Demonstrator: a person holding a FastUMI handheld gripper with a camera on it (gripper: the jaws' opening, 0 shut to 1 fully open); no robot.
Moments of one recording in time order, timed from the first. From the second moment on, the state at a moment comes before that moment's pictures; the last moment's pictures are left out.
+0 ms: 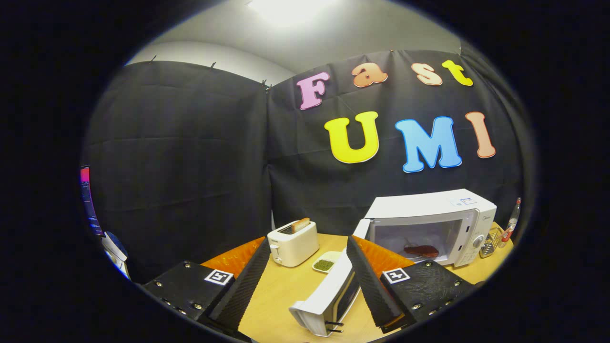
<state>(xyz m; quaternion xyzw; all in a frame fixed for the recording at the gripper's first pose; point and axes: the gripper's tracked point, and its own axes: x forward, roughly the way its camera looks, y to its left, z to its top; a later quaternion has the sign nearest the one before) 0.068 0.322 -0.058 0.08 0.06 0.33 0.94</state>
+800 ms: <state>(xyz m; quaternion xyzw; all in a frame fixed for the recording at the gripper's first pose) -0.007 0.407 -0.160 0.04 0.16 0.42 0.89</state>
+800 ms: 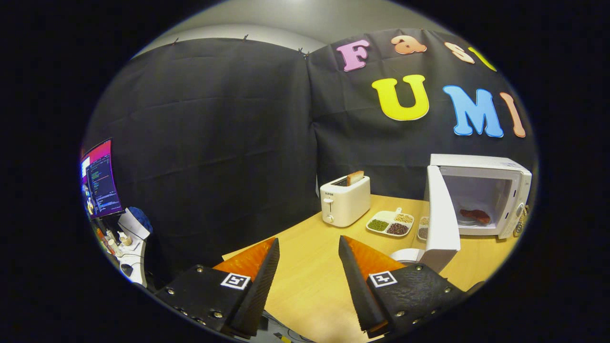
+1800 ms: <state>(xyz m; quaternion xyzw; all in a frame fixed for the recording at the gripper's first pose) 0.046 0.296 -0.200 0.03 0.22 0.33 0.92</state>
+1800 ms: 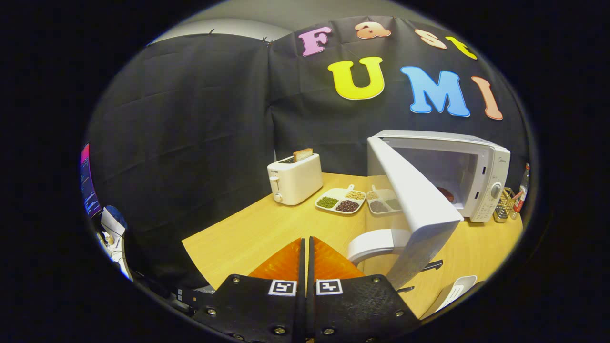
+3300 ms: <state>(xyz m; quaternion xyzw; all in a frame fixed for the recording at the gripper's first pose) 0.213 0.113 -0.213 0.05 0.21 0.16 0.96</state>
